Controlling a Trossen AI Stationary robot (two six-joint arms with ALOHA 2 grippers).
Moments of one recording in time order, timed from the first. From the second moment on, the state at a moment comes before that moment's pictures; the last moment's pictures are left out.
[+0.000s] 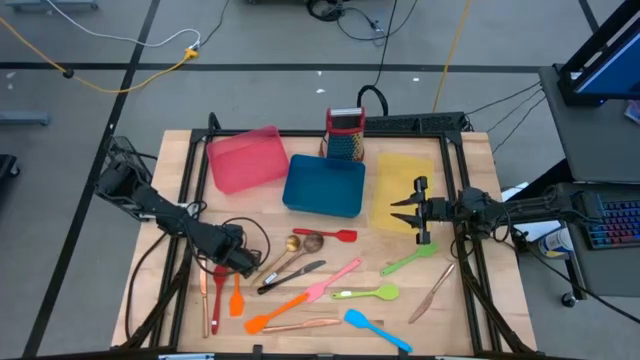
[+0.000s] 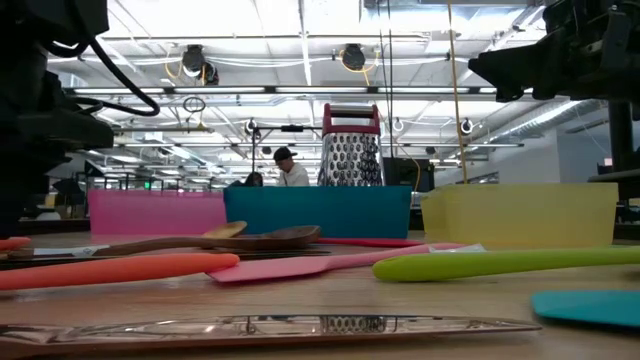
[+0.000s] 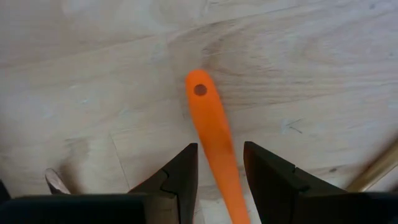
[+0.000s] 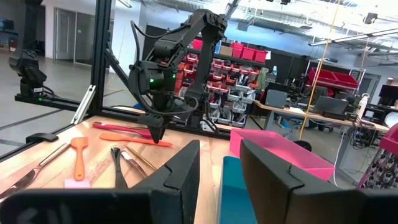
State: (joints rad) left arm -0.49 1.45 0.73 -0.87 0.02 -1.89; right arm -0.04 0.55 0.02 0.68 -0.08 -0.18
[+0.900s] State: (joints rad) left arm -0.49 1.51 0.72 -0.82 0.00 -1.86; right arm -0.04 0.55 0.02 0.68 -0.08 -0.18
